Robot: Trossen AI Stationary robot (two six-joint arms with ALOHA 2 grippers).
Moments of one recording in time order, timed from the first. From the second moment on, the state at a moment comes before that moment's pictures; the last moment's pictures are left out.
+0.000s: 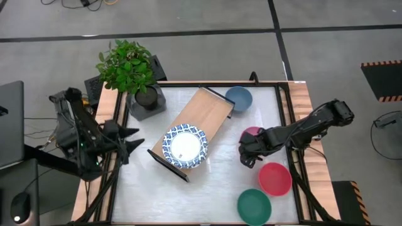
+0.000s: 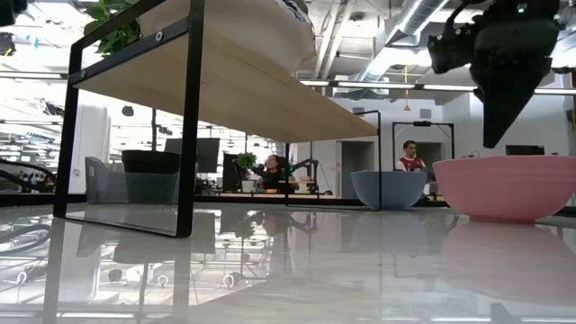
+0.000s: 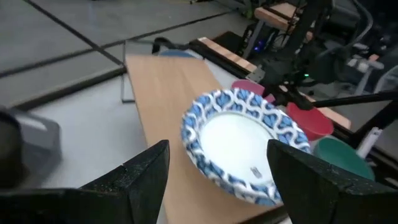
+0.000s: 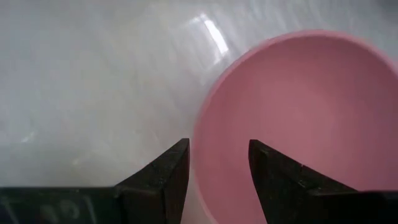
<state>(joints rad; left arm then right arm) -0.99 1.01 1.20 -1.32 -1.18 -1.49 0.33 1.39 0.98 -1.01 0.21 0.88</state>
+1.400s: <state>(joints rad) -1.16 1.01 1.13 -1.32 -1.01 -1.73 0.30 1.43 0.98 -1.01 0.21 0.87</state>
